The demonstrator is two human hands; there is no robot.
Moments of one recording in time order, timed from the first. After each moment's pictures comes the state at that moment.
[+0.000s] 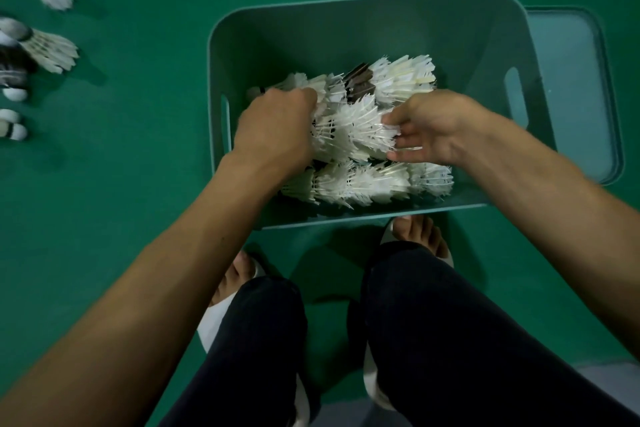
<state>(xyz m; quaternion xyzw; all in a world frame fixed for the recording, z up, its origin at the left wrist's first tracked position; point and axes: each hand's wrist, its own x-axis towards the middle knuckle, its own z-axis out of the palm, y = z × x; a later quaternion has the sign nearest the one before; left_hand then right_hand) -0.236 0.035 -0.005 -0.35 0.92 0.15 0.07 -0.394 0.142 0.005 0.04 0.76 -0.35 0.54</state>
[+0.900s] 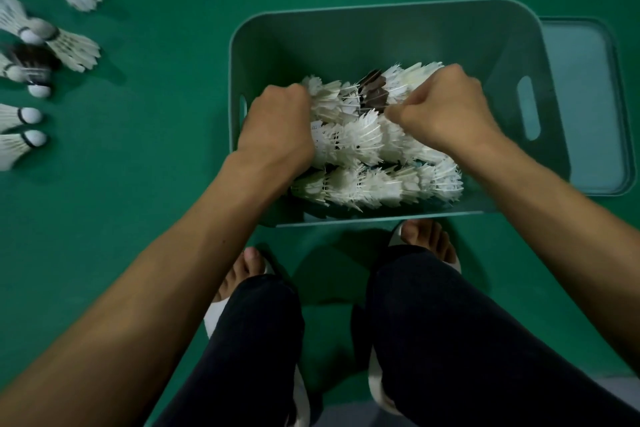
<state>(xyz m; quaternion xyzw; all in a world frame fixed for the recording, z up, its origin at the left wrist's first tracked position) -0.225 0.025 0.002 -0.41 0.90 0.17 0.05 -0.386 0.138 0.020 -0.25 0.92 -0.17 0.26</state>
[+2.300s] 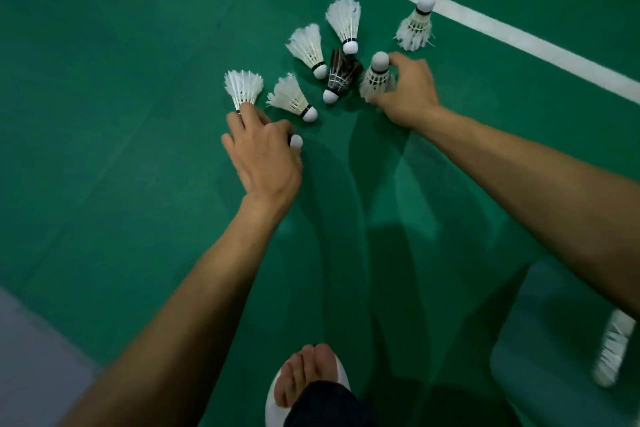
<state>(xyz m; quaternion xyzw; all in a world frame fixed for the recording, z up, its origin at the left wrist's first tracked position) 0.095 -0.182 -0.085 -0.78 0.63 0.01 -0.06 -0.115 -0.269 -0.075 -0.59 0.73 -0.17 0.32</state>
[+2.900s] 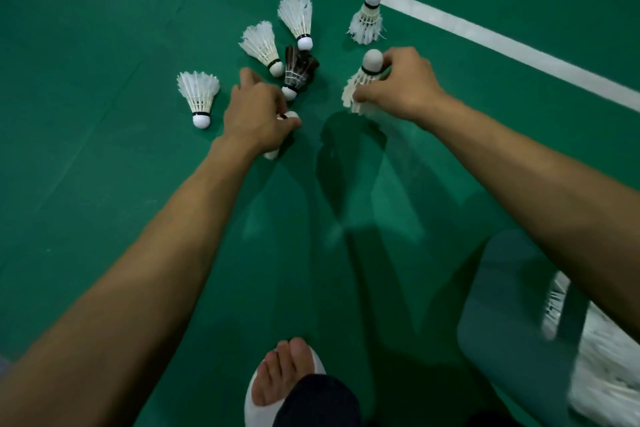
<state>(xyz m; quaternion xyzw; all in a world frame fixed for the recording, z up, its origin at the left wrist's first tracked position) 0.073 -0.247 -0.079 -0.67 0.71 0.22 -0.06 -0.153 -0.242 -0.034 -0.56 0.75 -0.15 0.31</state>
